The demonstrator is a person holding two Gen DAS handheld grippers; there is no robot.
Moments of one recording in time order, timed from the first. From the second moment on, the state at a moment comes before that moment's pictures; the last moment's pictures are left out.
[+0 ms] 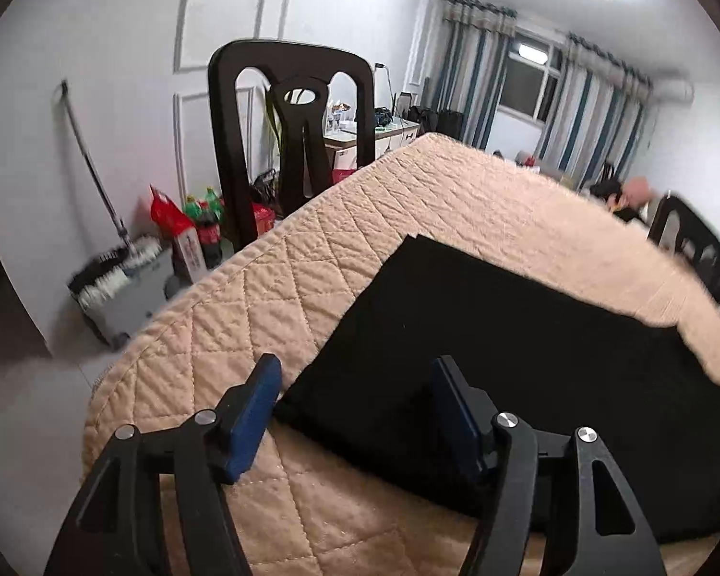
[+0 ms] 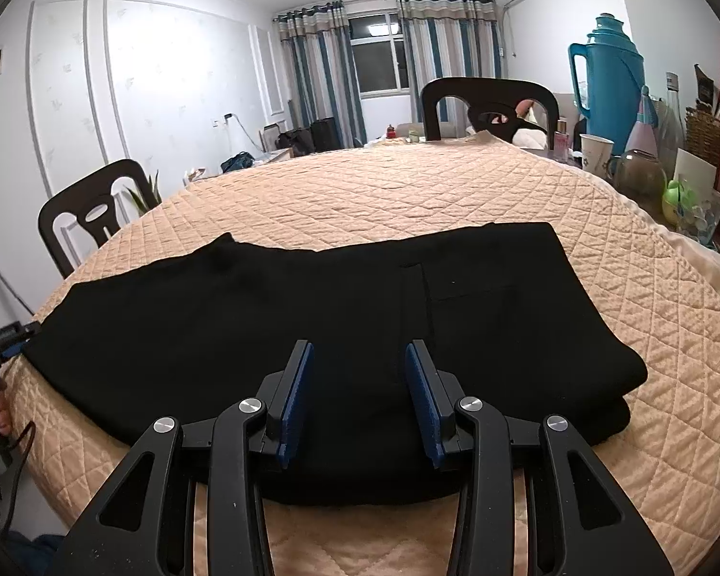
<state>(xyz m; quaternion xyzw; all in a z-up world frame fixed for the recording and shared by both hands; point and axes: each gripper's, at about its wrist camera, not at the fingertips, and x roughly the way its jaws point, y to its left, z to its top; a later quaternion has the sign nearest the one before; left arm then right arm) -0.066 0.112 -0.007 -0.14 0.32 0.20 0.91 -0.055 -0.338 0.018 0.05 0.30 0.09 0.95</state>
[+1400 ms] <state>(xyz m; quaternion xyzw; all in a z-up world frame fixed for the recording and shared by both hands) -0.006 -0.092 0.027 -0.20 0.39 -0.35 0.83 -0.042 -0.333 0.013 0.19 0.33 0.22 0.90</state>
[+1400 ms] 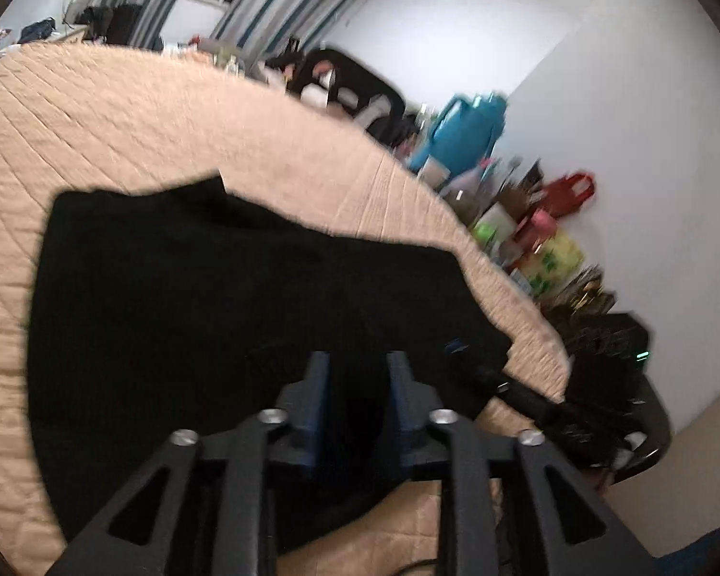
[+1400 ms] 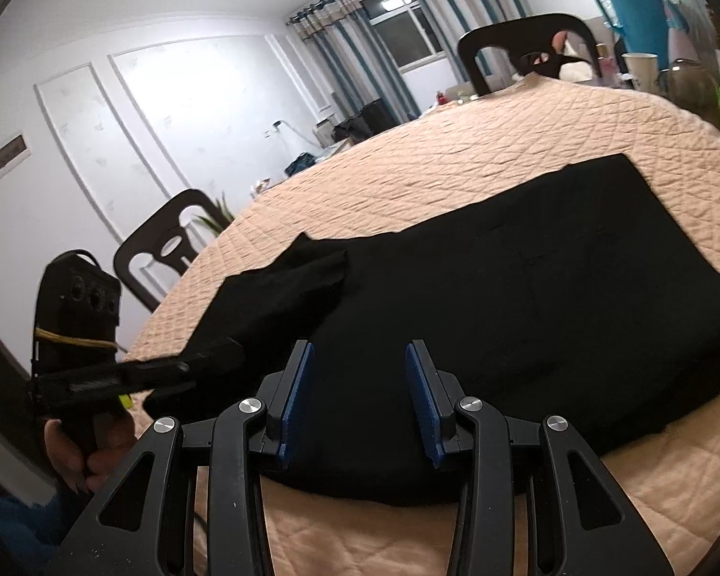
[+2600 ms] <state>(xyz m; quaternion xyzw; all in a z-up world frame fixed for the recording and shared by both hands) -0.016 -0.040 0.002 -0.16 0.37 -0.25 0.88 0.030 -0.292 -0.001 0.20 0.42 0.26 0.85</state>
